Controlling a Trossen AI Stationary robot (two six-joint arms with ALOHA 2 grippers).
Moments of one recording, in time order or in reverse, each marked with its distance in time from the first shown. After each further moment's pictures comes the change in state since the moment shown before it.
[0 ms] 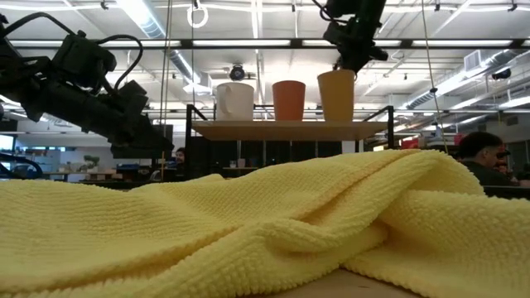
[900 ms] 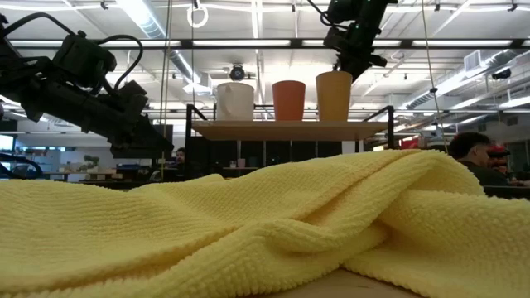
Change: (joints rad) left arm 0.000 0.000 0.000 -0.002 0.000 -0.001; right arm -0.028 -0.005 -0.051 0.058 -0.038 -0.035
